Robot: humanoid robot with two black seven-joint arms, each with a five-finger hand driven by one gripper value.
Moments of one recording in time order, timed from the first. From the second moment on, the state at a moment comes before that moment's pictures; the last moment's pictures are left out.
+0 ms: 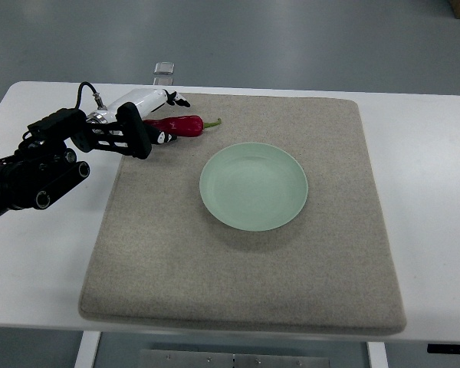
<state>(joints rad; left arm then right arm) -0.93 0.34 -0.41 -0.67 1.53 0.15 -0.32 0.03 0.00 0.02 0.11 -0.12 0.00 0.06</state>
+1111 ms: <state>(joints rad) -0.93 0.31 -0.38 -0.64 1.52 0.17 -0.32 0.03 0.00 0.02 0.11 -0.13 0.00 0.06</state>
